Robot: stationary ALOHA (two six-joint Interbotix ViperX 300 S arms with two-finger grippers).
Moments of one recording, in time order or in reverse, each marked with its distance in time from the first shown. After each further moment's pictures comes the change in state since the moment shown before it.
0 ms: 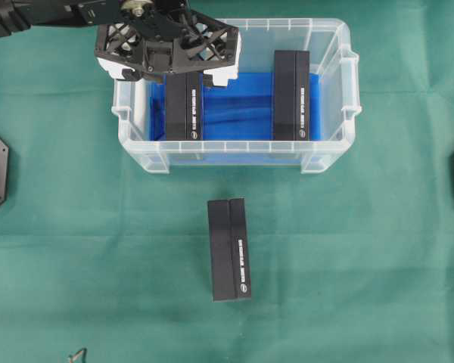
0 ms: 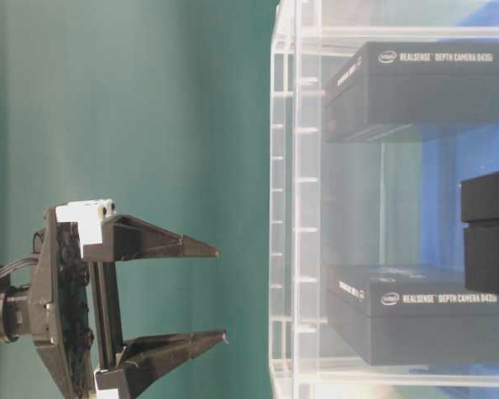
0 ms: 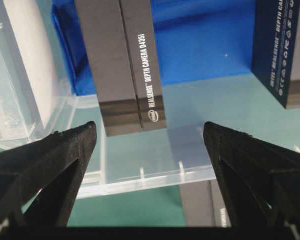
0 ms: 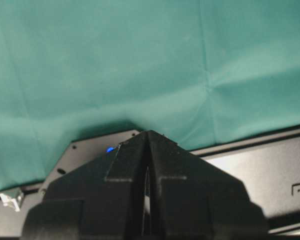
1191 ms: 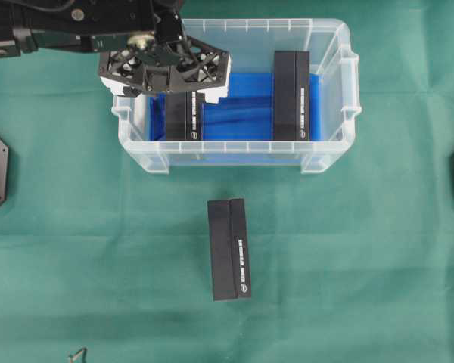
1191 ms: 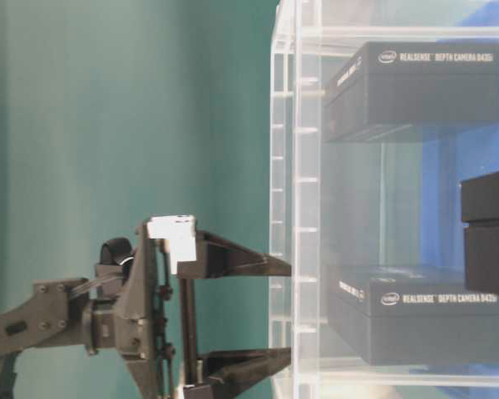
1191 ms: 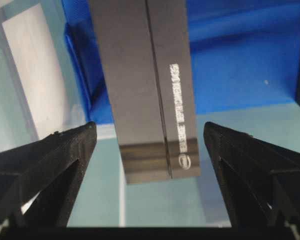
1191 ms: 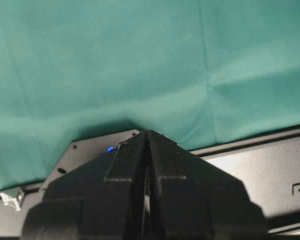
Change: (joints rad) left arm -0.002 -0.003 0.209 0.037 -0.181 -0.017; right arm 0.000 0.002 0.000 0.003 0.000 0.003
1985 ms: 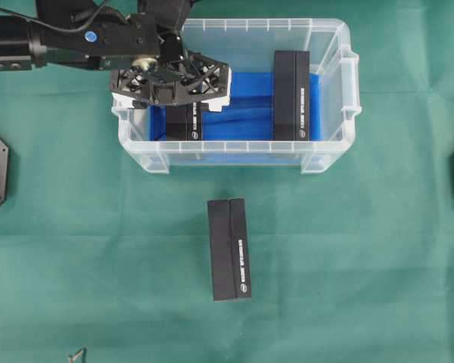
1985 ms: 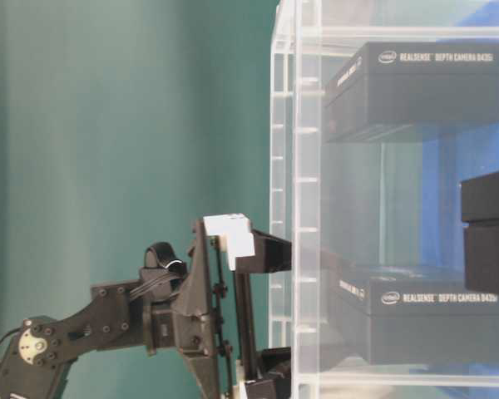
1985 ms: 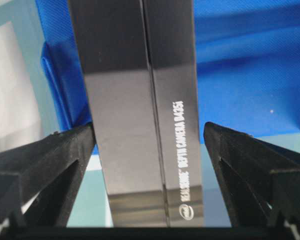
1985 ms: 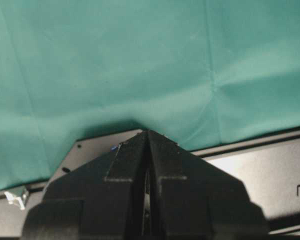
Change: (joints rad) left arm 0.000 0.029 0.109 0.009 -0.173 -0.044; right arm 0.000 0.000 0.000 0.011 0.000 -0.002
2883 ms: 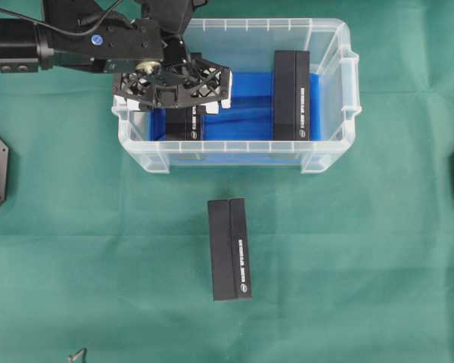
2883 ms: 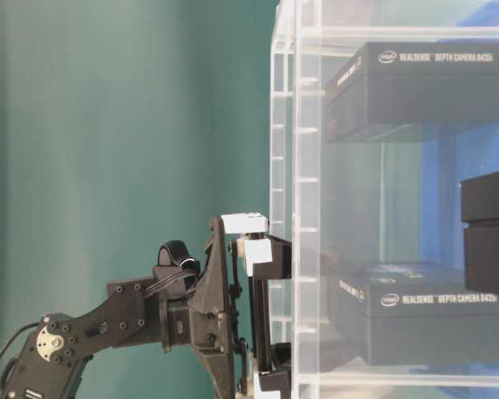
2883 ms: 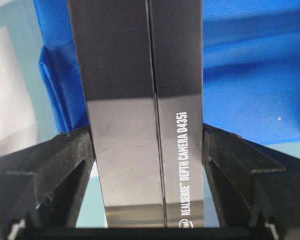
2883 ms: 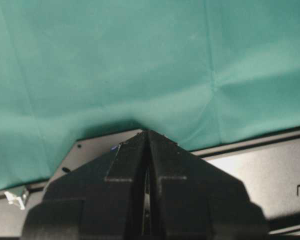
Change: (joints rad) left arm 0.003 0.017 0.015 -0.015 -0.049 0.005; right arm 0.000 0.002 0.000 0.002 0.000 0.002
